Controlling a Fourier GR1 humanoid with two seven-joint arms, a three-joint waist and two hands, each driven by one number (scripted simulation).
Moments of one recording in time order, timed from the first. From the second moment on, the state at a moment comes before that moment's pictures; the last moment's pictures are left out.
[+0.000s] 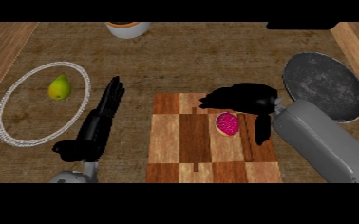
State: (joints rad) left arm -0.05 0.15 -0.23 -1.54 0.10 0.13 -0.14; right arm -0.67 -0.50 0.67 -1.16 0.58 0.49 -0.49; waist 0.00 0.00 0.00
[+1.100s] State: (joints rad) left arm -0.04 0.09 -0.20 -1.59 0.04 0.09 -0.09; right arm -0.61 -0.27 0.48 -0.93 0.89 0.46 -0.57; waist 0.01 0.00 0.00
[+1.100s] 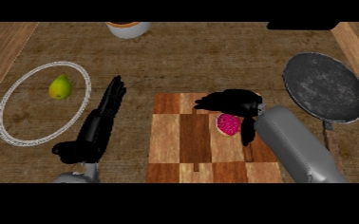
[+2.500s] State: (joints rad) left arm -0.01 0.07 -0.14 -1.58 0.02 0.07 -0.10; right arm -0.65 -0.20 0.12 -0.81 1.01 0.05 -0.33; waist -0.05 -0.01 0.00
